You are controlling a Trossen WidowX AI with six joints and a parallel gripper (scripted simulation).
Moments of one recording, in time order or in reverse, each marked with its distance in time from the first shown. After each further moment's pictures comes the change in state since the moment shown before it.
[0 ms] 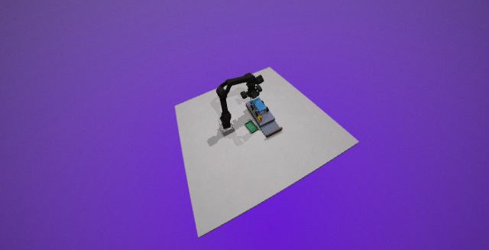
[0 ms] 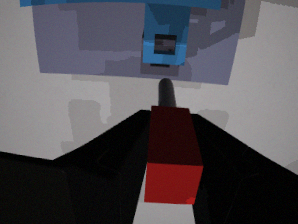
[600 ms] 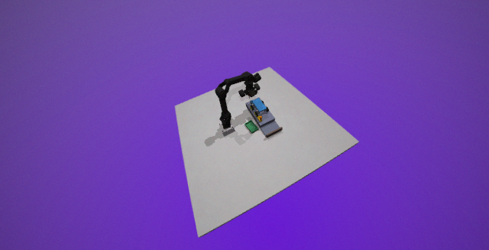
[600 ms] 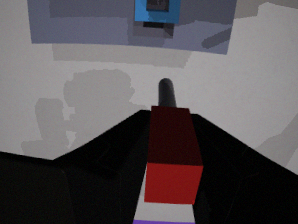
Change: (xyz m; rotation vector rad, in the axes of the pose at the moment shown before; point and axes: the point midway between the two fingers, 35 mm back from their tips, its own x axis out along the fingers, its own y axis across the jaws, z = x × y) arm 0.002 -0.006 -0.024 -0.003 0.006 0.006
